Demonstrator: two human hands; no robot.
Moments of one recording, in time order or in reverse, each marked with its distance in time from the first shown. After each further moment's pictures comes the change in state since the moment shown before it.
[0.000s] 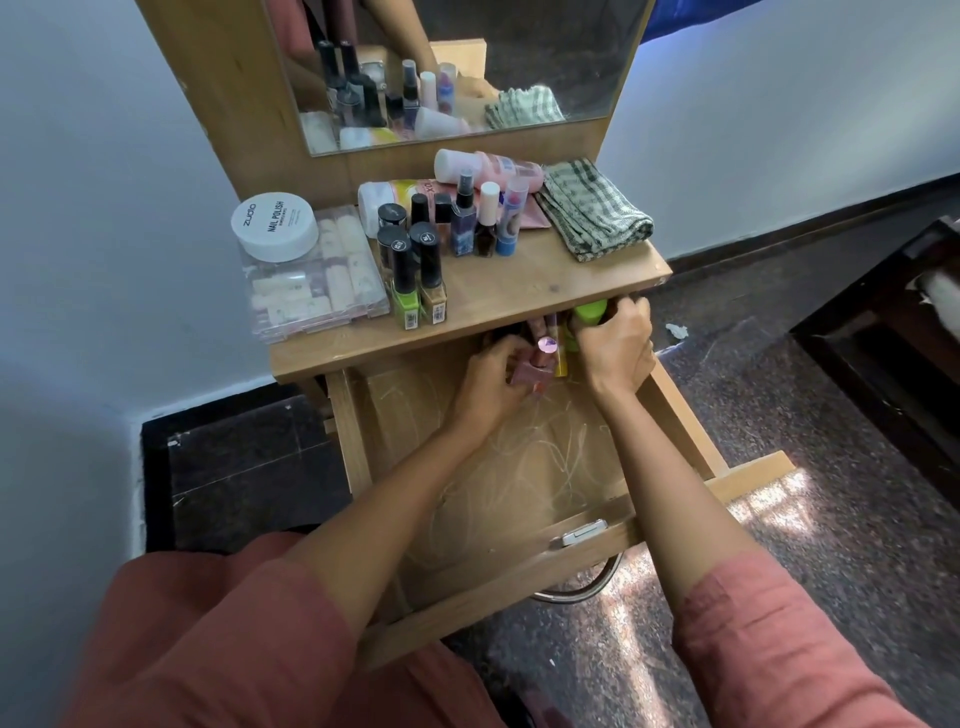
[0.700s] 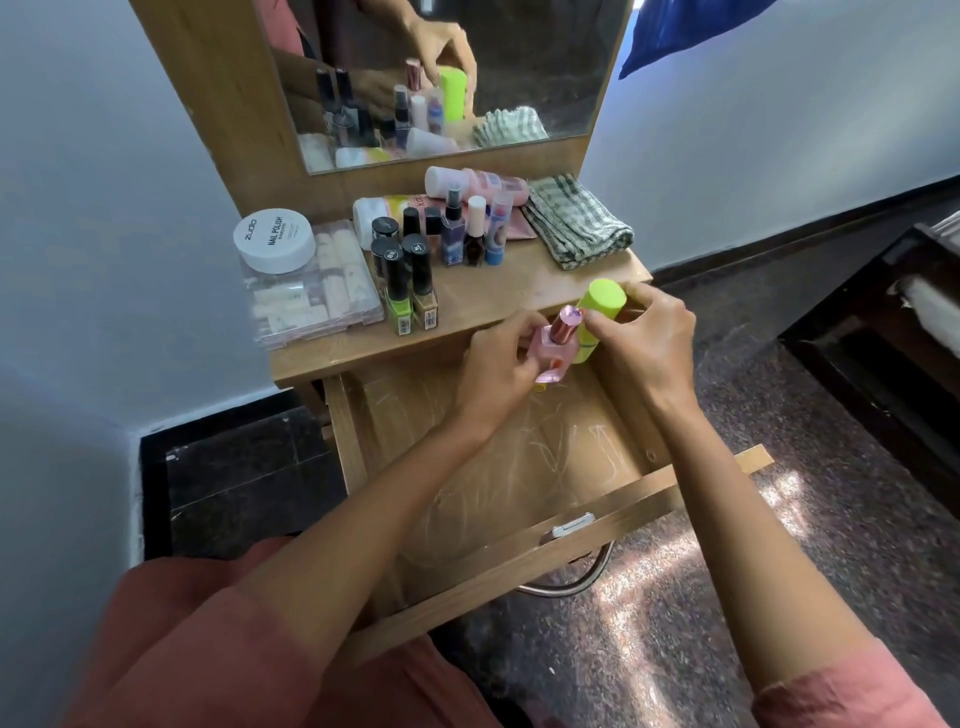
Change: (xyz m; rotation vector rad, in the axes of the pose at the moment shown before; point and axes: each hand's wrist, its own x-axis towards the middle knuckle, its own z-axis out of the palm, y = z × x) left_hand -0.015 0.055 -0.021 -0.025 0.098 0.181; right_hand -0.014 -0.002 -0.070 0.293 -0.127 -0.174
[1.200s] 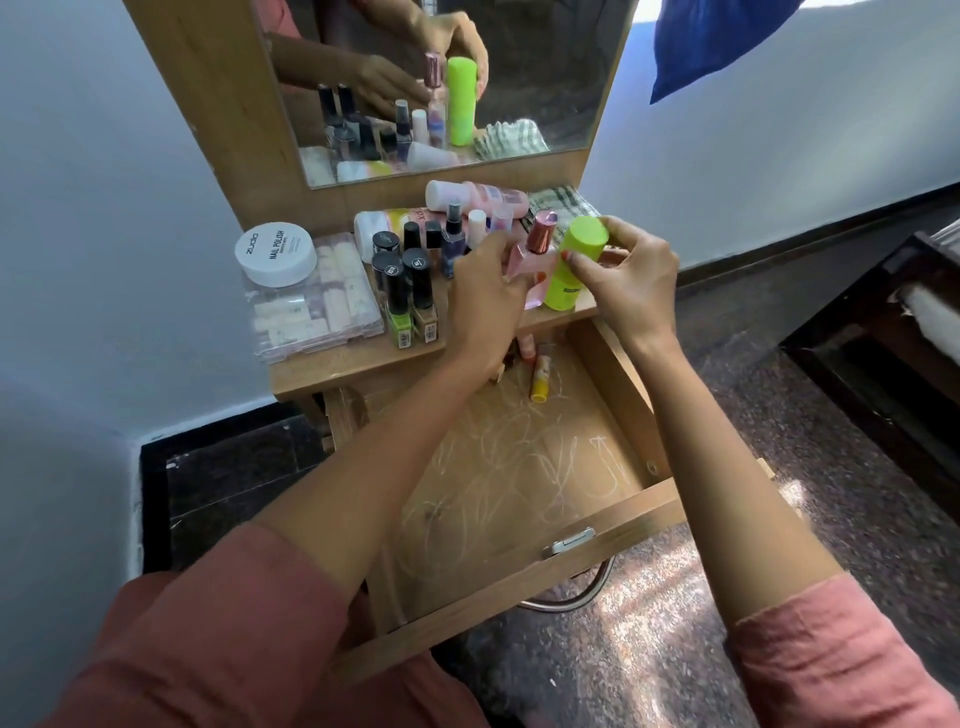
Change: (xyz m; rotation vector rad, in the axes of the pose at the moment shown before) left_hand 0.052 0.037 -0.026 0.011 0.246 -0.103; right_hand 0.034 -0.046 0.006 0.087 -0.010 -0.163
